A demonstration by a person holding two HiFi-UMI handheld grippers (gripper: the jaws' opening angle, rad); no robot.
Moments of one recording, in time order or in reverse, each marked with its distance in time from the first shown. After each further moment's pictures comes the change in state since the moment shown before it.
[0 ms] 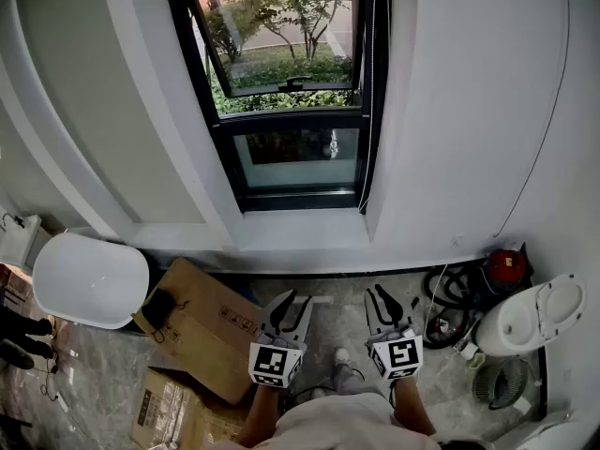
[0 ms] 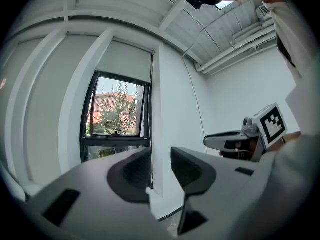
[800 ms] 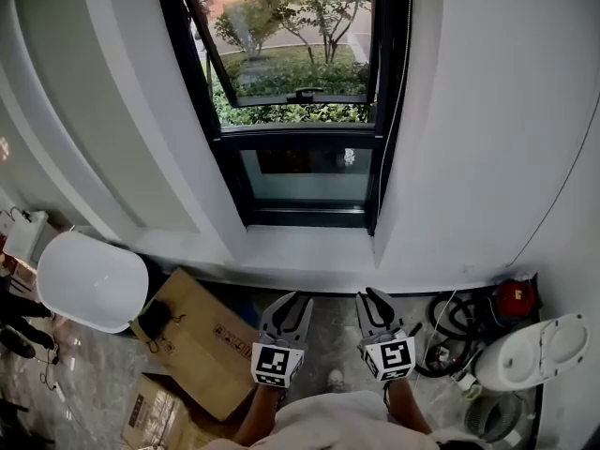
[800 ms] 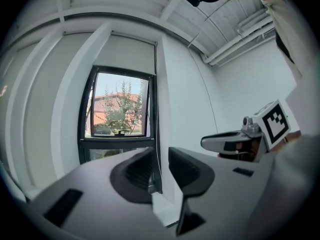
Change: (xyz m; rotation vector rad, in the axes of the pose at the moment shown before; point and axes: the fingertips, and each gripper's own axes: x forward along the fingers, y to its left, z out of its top) left arm 0.129 0.031 -0.003 0.025 0.032 0.075; right arm 0.115 -0.071 -0.010 0.034 0.001 0.112
